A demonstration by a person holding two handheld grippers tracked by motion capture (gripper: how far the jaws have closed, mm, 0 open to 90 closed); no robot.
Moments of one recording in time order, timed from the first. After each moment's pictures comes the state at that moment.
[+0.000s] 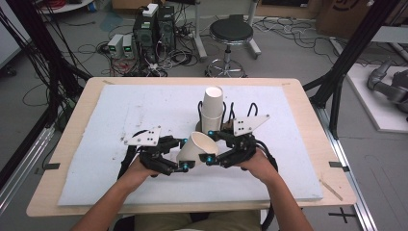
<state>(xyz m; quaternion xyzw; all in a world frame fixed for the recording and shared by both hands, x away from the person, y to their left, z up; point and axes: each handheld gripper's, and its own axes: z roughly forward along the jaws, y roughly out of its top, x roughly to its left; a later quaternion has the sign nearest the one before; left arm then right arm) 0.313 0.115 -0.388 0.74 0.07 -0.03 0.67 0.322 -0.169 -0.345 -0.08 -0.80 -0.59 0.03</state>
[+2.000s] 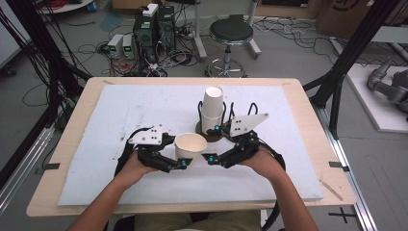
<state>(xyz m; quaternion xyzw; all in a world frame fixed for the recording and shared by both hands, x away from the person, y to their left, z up) 0.318 0.124 -0.381 0.79 0.10 0.03 0.60 0.317 -0.172 -0.328 -0.09 -0.85 -0.52 -0.05</state>
